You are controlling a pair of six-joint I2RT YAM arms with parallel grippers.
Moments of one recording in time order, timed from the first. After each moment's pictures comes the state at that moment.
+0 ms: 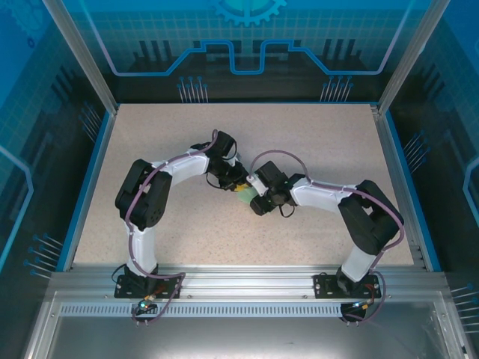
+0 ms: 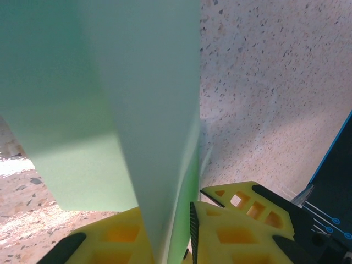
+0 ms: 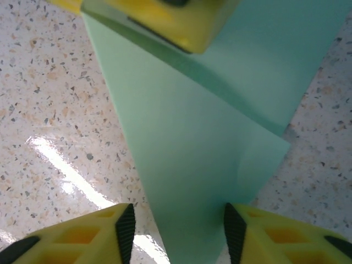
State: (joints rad) left arm -0.46 1.98 1.35 -0.55 0.59 -0.82; right arm 0.69 1.71 0.97 -0.39 -0.05 0.00
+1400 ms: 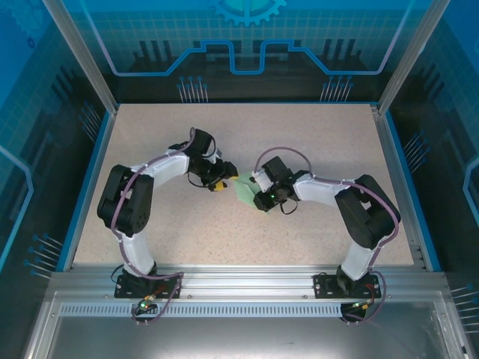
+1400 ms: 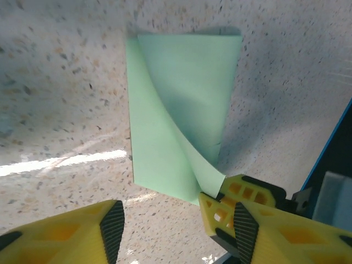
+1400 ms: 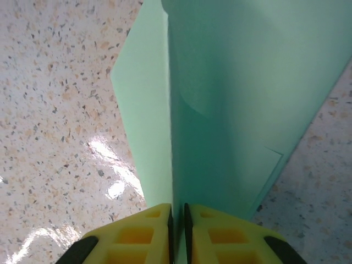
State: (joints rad) left arm -0.33 1.85 1.23 -0.54 0.61 -0.77; right arm 0.59 1.76 0.97 -0.34 -0.27 0.05
